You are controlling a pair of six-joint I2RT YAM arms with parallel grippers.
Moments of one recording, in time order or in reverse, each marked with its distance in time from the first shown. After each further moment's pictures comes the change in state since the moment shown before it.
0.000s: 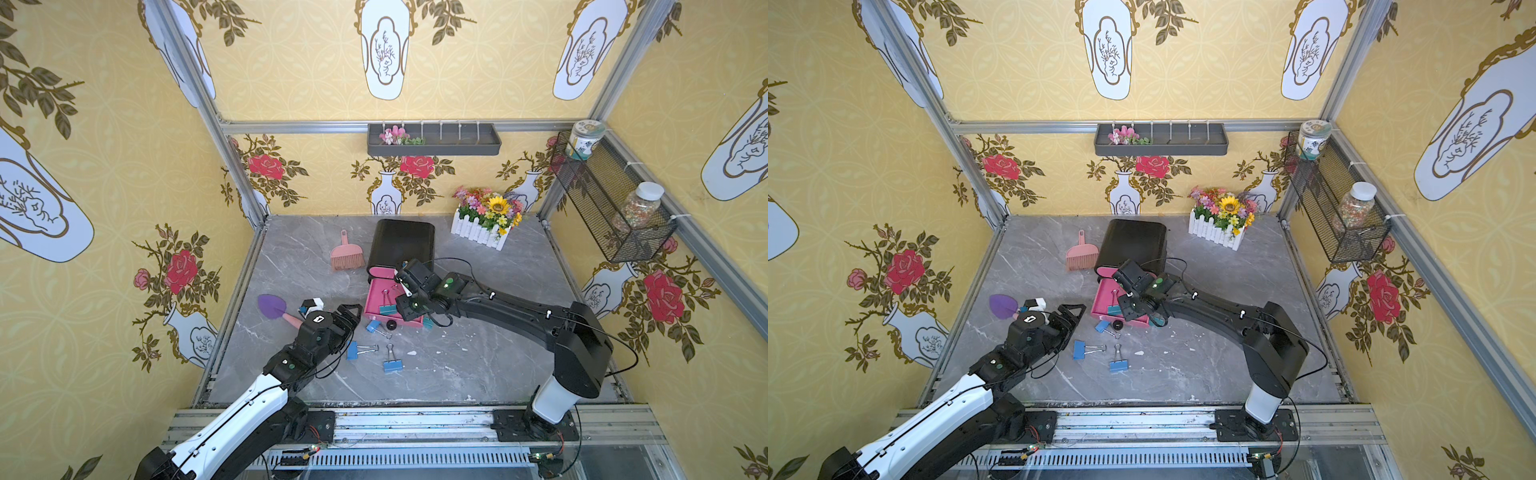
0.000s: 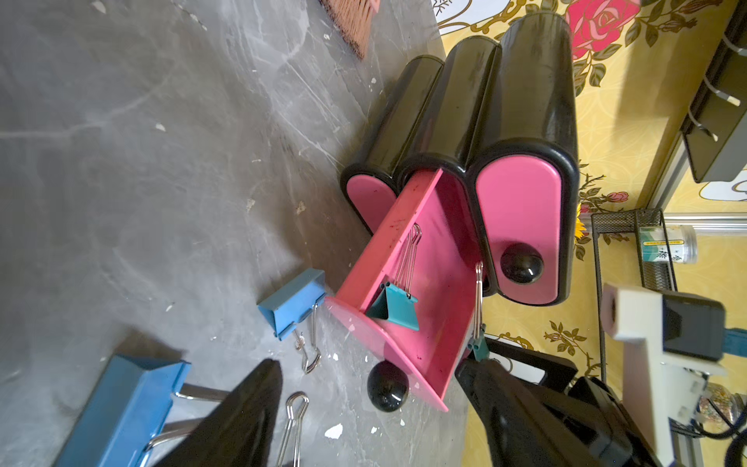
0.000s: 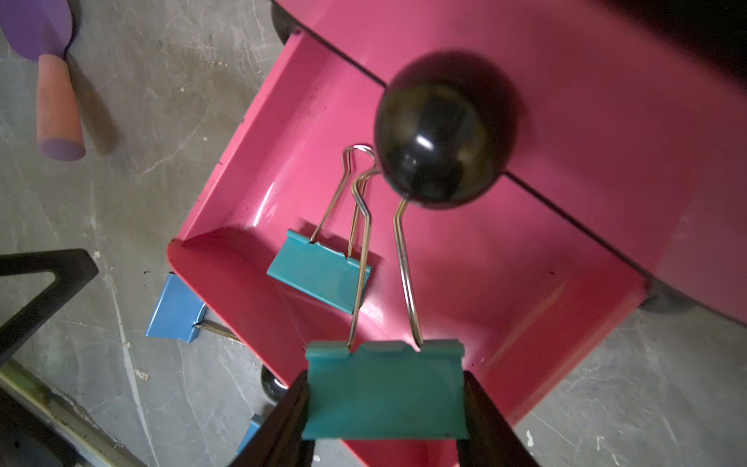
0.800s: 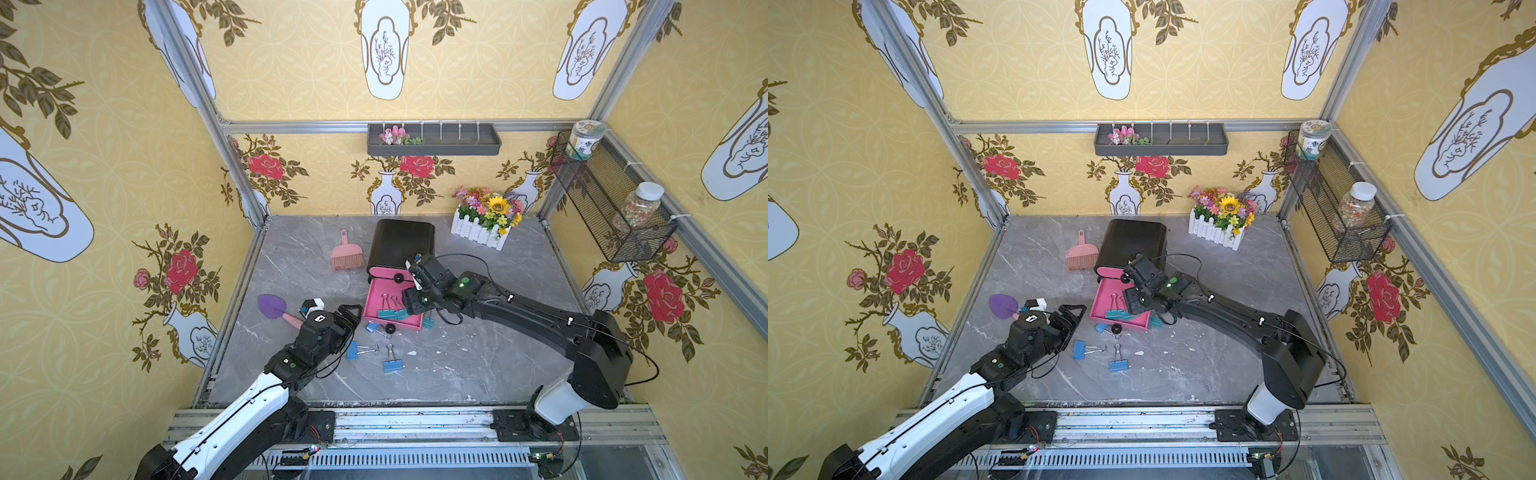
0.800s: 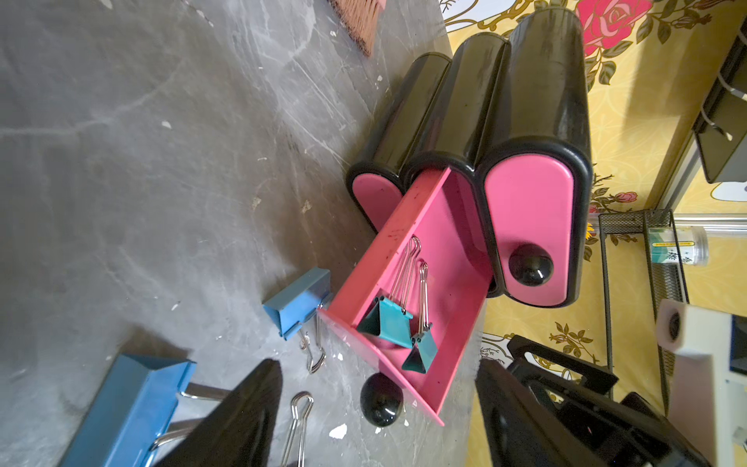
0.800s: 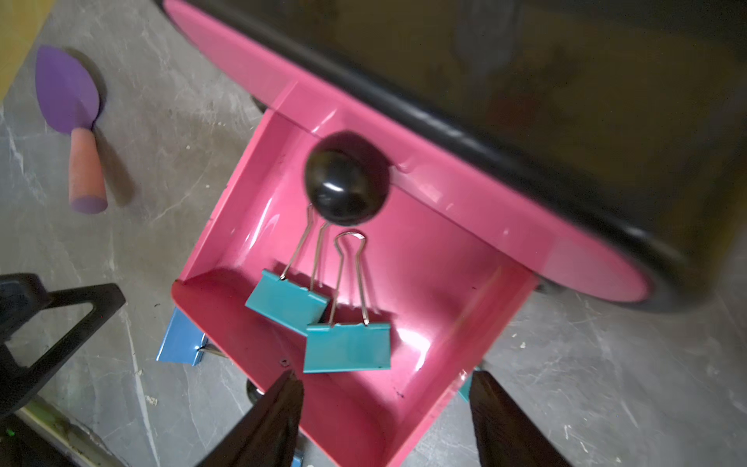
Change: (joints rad) left arm 0.000 0.018 0.003 0.000 0.000 0.000; right arm -0.071 -0.136 -0.102 0.053 0.022 0.050
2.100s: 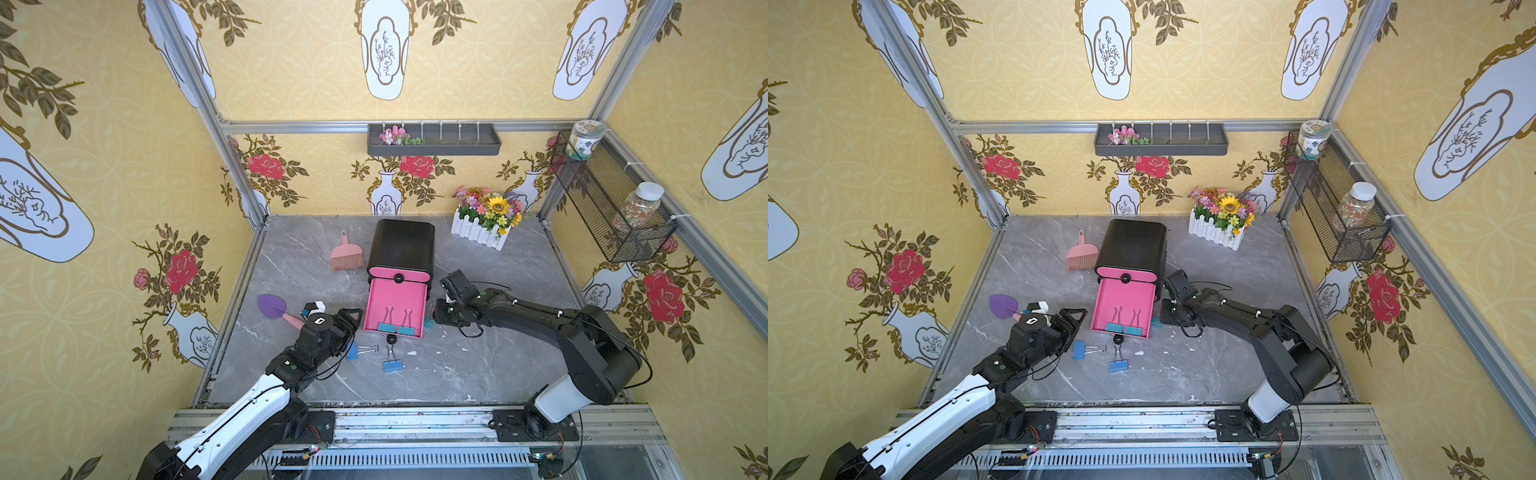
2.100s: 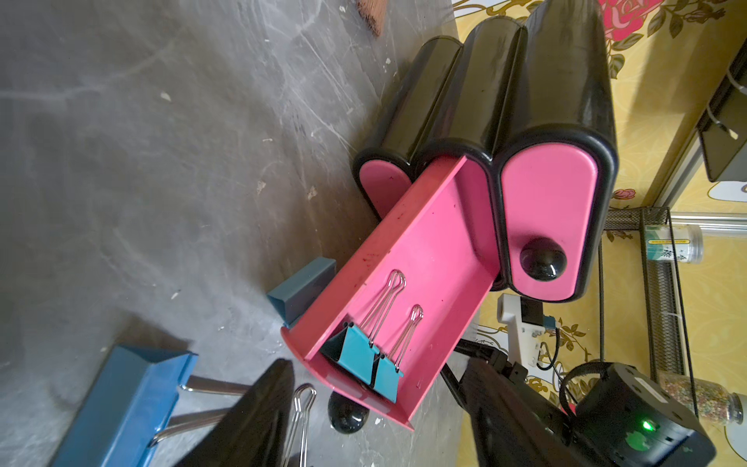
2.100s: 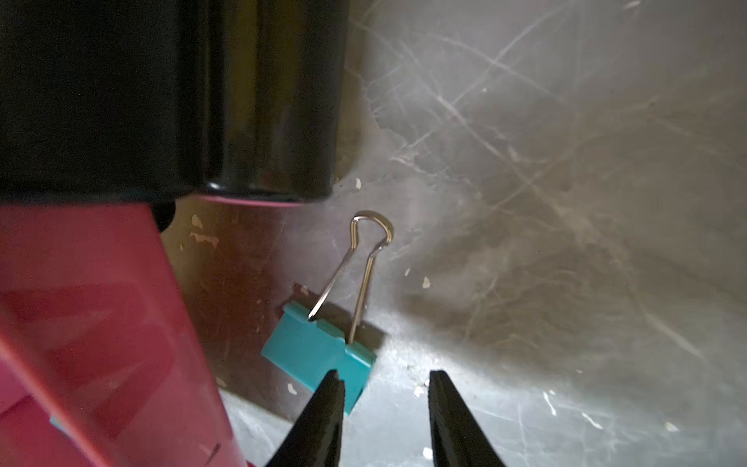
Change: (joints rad) left arm 0.010 -0.007 -0.045 0.043 0.036 -0.026; right arm -0.190 0.040 -0.336 0.237 -0.172 0.257
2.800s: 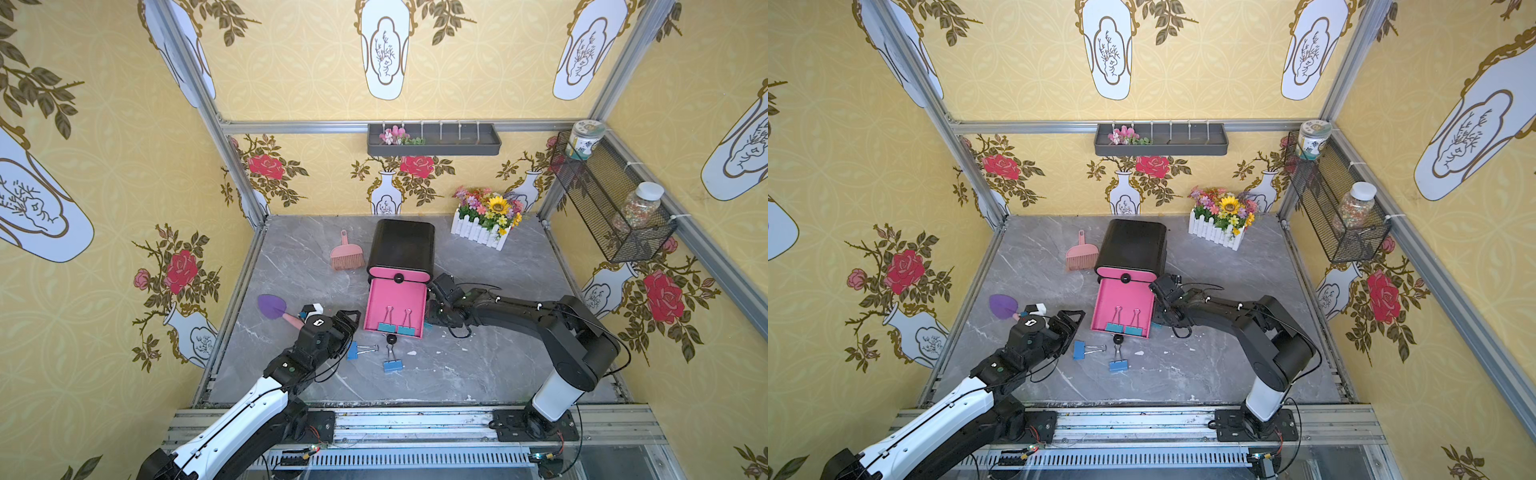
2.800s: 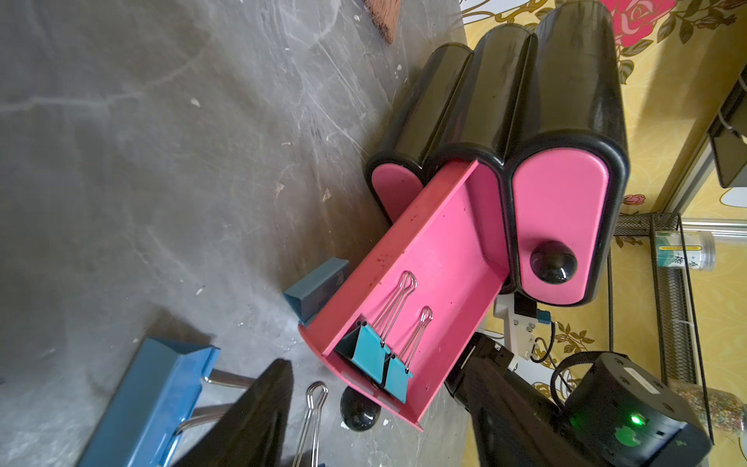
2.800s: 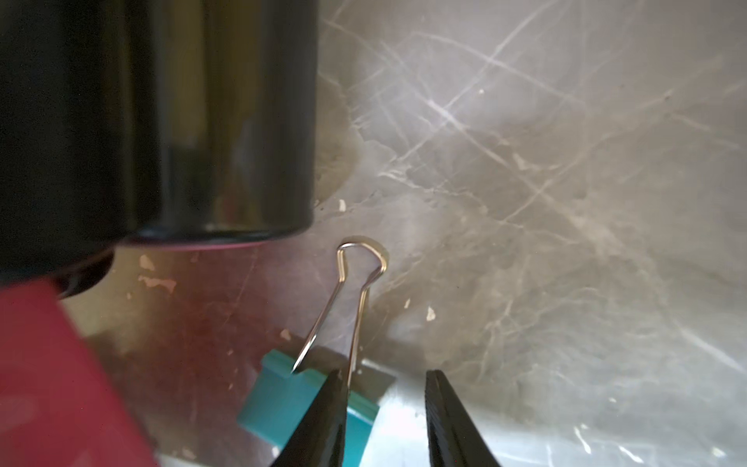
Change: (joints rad) left arm 0.002 -0.027 -0.006 -0.041 -0.010 0.000; right arm 0.061 0.098 0.039 0.002 0.141 0.101
